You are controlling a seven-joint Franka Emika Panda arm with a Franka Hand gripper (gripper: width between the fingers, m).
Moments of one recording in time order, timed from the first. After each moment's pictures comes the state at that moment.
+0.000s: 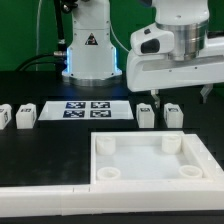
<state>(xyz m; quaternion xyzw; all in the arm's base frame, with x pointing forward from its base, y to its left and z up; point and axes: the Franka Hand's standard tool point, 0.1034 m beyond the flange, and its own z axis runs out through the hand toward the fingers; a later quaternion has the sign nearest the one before) 0.419 0.157 0.052 -0.99 0.01 0.15 0.06</state>
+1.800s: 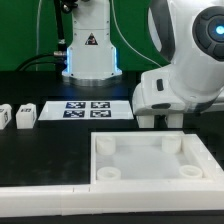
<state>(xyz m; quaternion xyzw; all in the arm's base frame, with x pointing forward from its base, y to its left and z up) 0.387 0.171 0.010 -0.92 0.01 0.40 0.05</state>
